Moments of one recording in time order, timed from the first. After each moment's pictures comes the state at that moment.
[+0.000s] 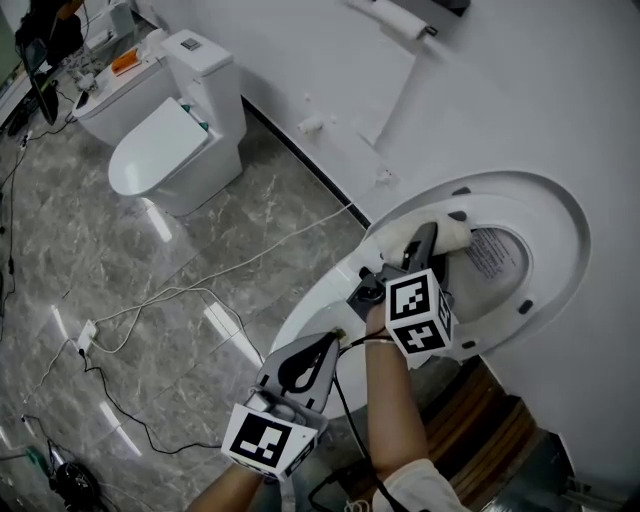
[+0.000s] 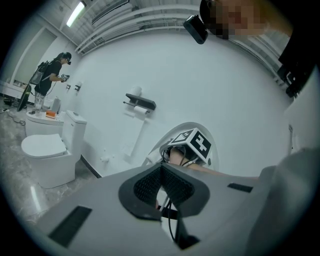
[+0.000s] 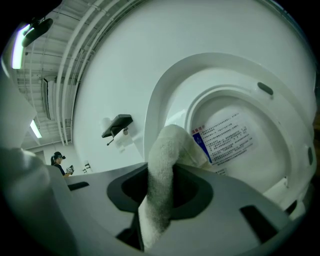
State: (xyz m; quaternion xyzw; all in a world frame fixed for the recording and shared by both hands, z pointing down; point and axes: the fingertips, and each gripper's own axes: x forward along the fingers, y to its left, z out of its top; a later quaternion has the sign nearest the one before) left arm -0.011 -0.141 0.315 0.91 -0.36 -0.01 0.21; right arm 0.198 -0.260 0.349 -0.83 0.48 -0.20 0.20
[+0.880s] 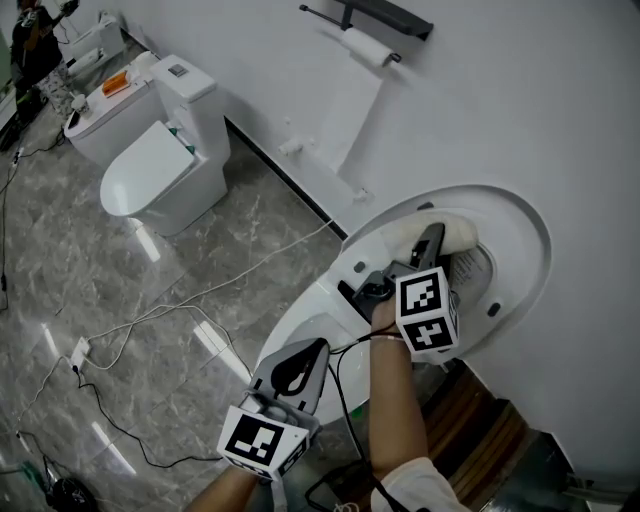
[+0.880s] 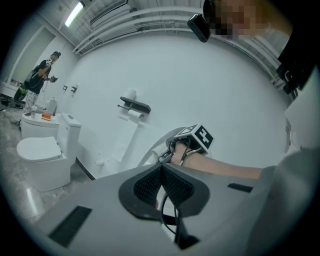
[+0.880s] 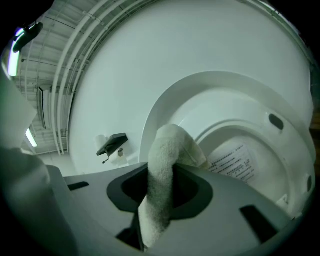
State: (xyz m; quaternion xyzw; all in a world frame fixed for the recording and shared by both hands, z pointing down) left arm 0.007 -0.136 0.286 0.91 -0.35 -0.02 0.21; right arm 0.247 -0.247 0.276 -0.84 0.45 -0.16 0.24
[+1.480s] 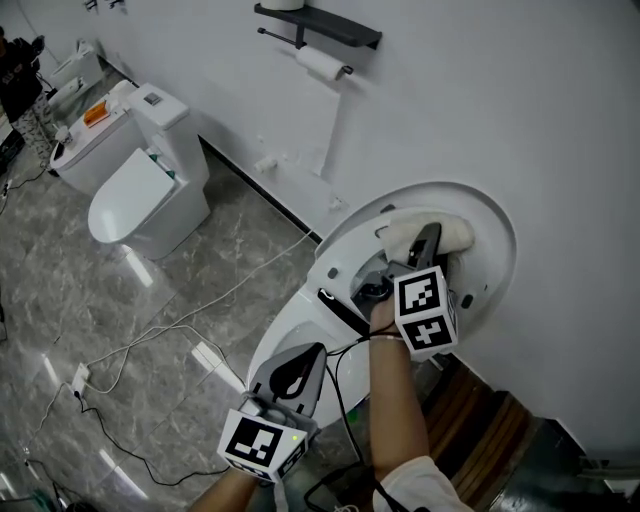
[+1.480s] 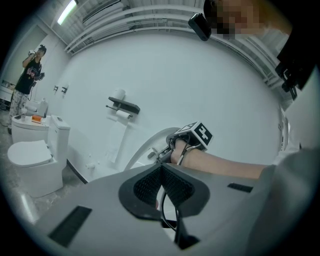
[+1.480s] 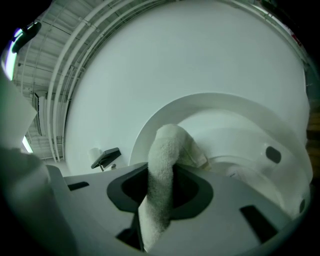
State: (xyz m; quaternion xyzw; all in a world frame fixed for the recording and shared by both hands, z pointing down) left arm 0.043 -0.120 0.264 0.93 -0.31 -0.02 0.19; right arm 0.292 -0.221 0.247 -0.85 0.43 -0.15 0.27
